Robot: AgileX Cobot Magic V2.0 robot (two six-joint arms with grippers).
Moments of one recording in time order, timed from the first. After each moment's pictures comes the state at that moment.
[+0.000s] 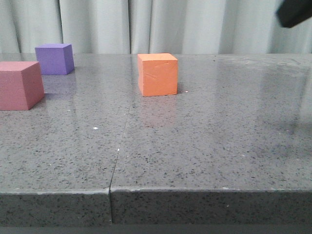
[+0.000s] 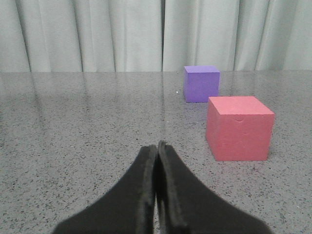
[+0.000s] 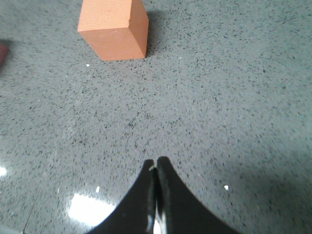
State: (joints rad) left arm 0.01 0.00 0.00 -0.05 0.09 0.04; right arm 0.53 0.98 -0.86 -0.01 0.65 0.37
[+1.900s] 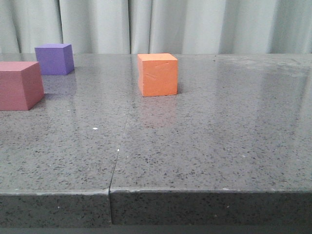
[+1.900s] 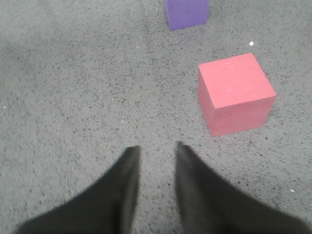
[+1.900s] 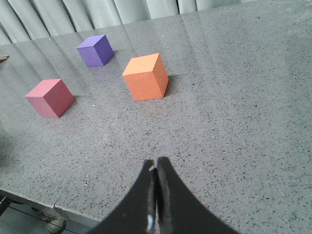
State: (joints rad) left arm 0.01 0.78 -0.74 -0.04 0.64 0.23; right arm 0.53 0.22 -0.46 -0.02 0.55 0.37
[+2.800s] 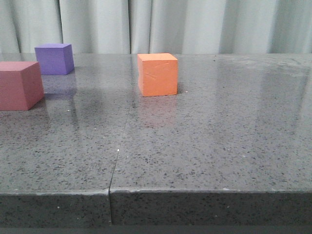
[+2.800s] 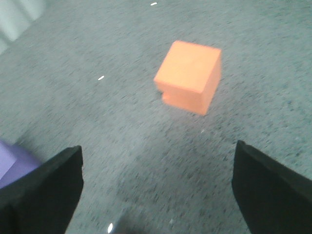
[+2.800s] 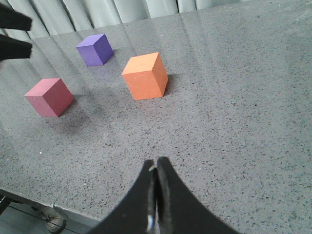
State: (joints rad) left arm -0.33 1.38 -1.31 -0.41 0.80 0.85; right arm 0.53 0.22 -0.46 -0.02 0.56 0.37
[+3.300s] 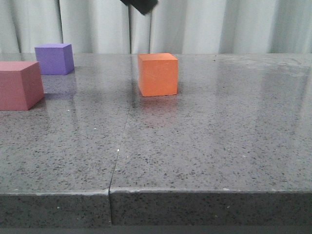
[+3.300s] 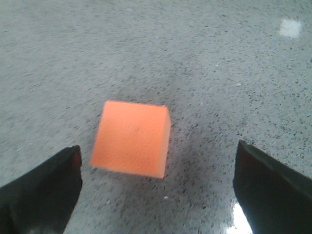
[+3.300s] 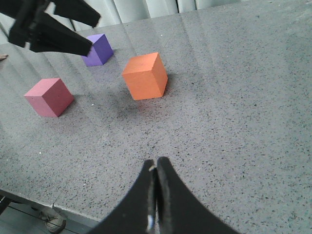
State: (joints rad) left arm -0.45 1.78 -1.74 -0.44 1.03 0.89; right arm 0.53 0.22 -0.46 -0.02 0.56 0.37
